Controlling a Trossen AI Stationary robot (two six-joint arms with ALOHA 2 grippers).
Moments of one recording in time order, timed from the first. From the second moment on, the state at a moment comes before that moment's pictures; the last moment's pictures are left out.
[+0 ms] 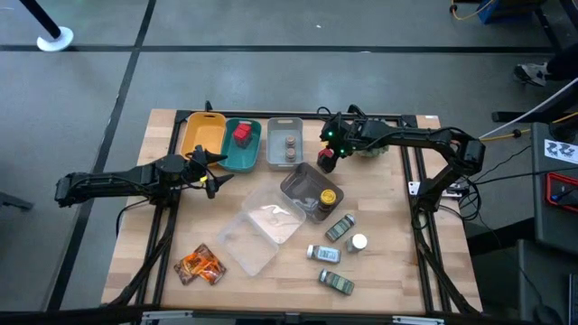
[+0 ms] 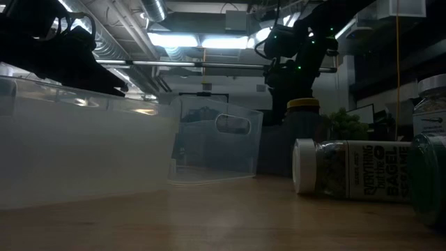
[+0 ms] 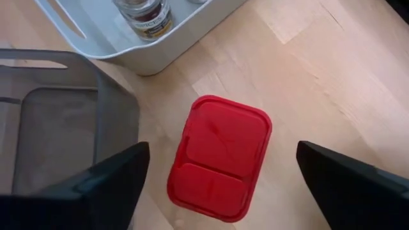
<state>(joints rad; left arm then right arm) 0.16 0.27 0.13 -0.12 -0.26 -0.13 -0.40 1.61 1.13 -0.63 0.01 0.25</state>
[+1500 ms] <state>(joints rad) 0.16 0.27 0.13 -0.12 -0.26 -0.13 -0.37 1.69 1.05 -0.48 0.13 0.33</state>
